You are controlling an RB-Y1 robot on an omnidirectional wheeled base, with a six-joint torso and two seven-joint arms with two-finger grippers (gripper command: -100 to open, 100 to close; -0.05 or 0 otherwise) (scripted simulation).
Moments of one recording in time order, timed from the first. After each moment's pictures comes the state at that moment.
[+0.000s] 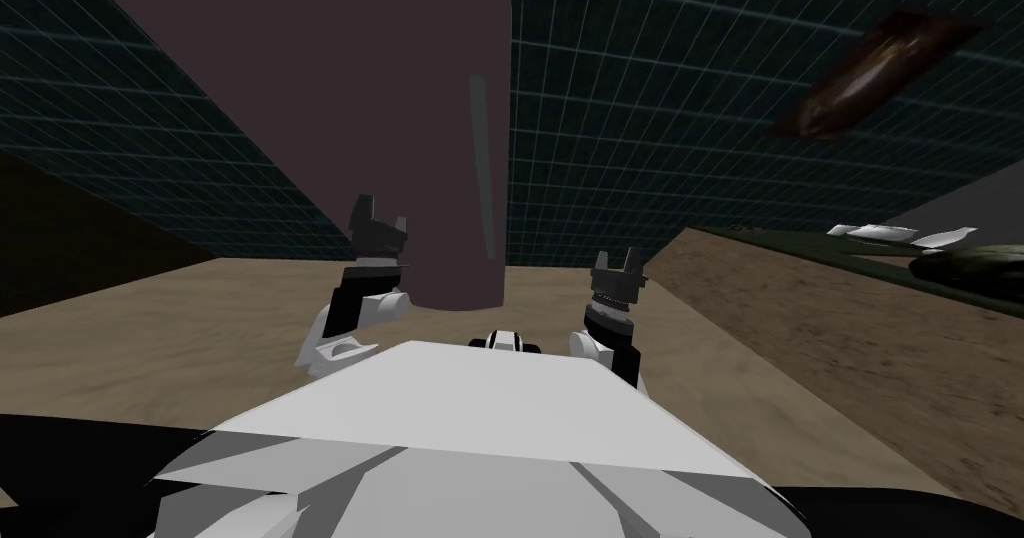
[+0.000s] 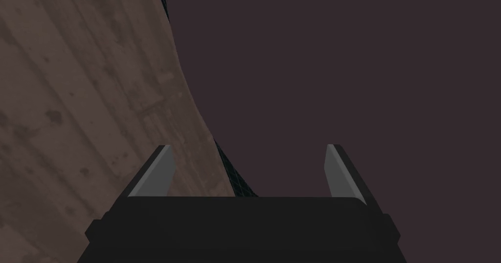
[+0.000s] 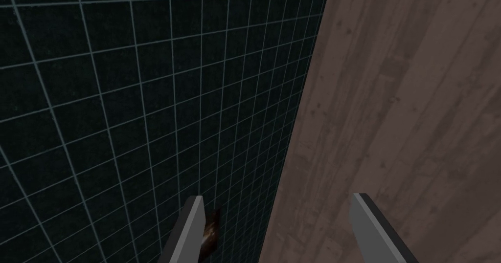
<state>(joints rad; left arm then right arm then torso) 0.26 0.14 0.33 -2.33 0.07 -0.23 0.11 0.49 0.02 0.03 -2.29 -0.10 -0.60 0.07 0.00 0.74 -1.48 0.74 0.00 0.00</state>
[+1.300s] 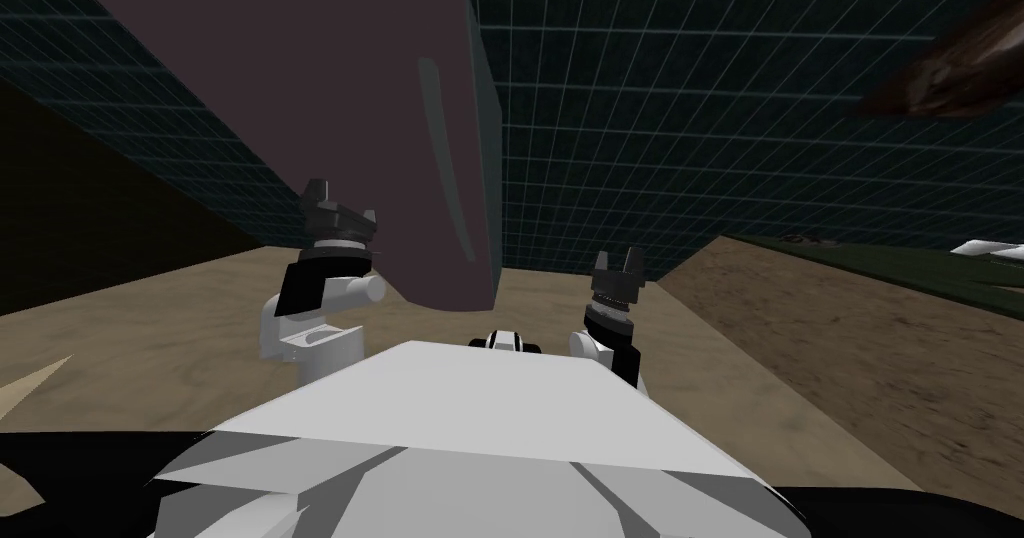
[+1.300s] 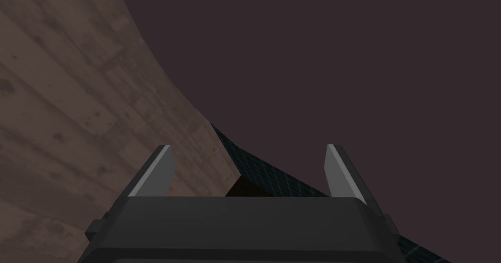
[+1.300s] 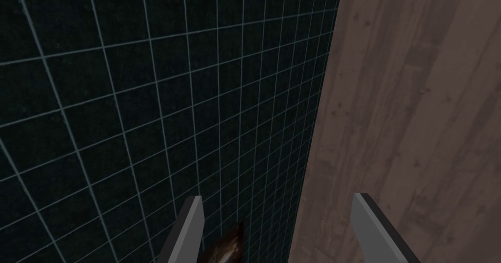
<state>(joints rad) 0.08 0.15 0.59 -2.33 0.11 0.13 0.21 0.49 0.02 0.03 -2.29 -0.10 -0.60 0.07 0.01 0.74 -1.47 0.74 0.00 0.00</state>
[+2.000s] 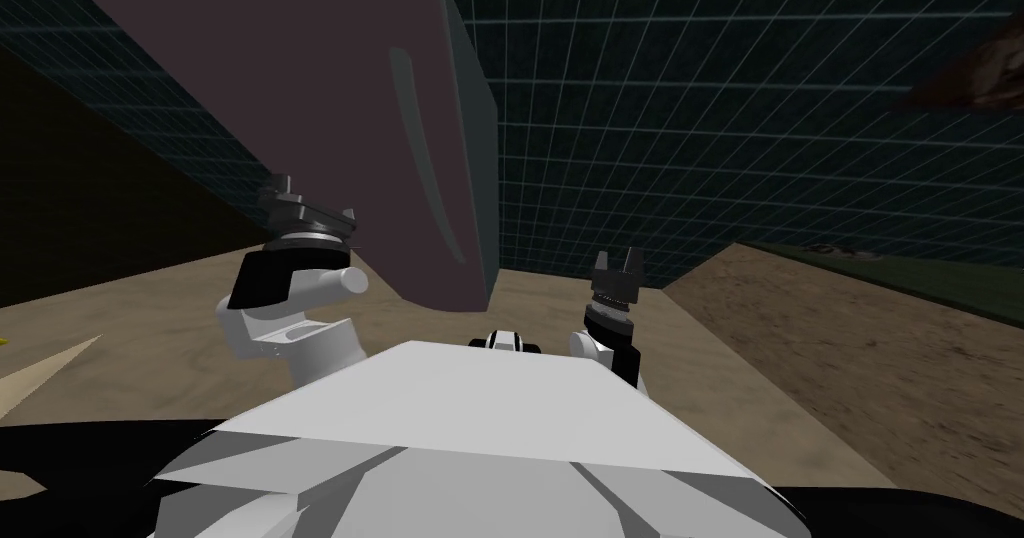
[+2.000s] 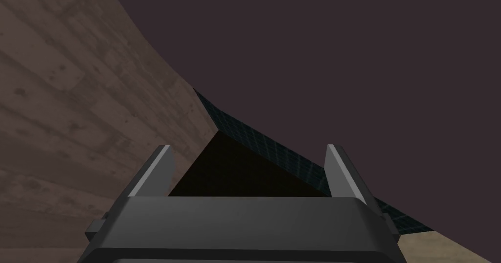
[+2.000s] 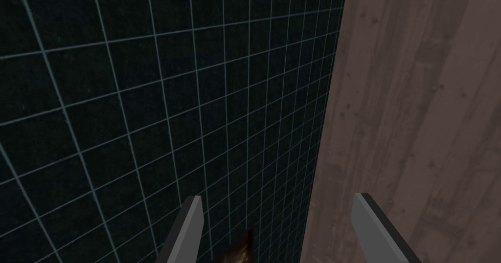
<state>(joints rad) -0.03 0.16 0.75 -2.33 0.14 0.34 0.28 0.49 0.02 0.03 -2.29 -0.10 -0.60 0.07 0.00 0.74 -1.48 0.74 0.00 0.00</state>
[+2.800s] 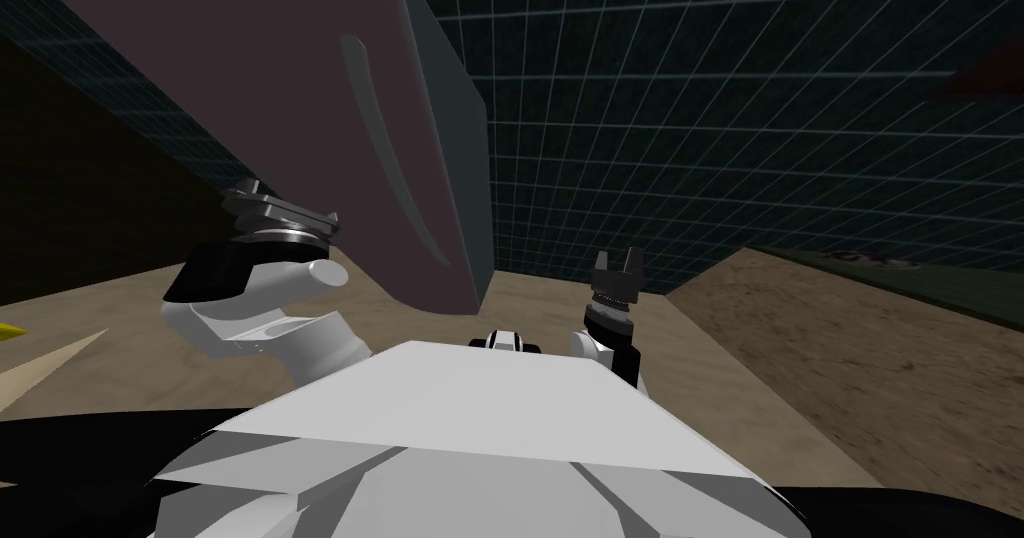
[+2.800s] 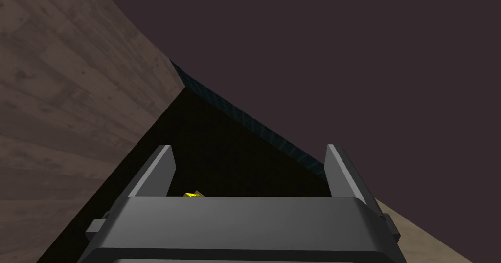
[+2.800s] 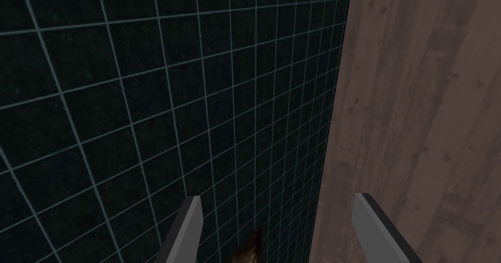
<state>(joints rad) -0.14 0.18 0.89 -2.32 0.18 0.57 0.37 0.49 0.02 0.03 -2.29 -0.10 -0.60 0.07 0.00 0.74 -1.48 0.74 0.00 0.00</state>
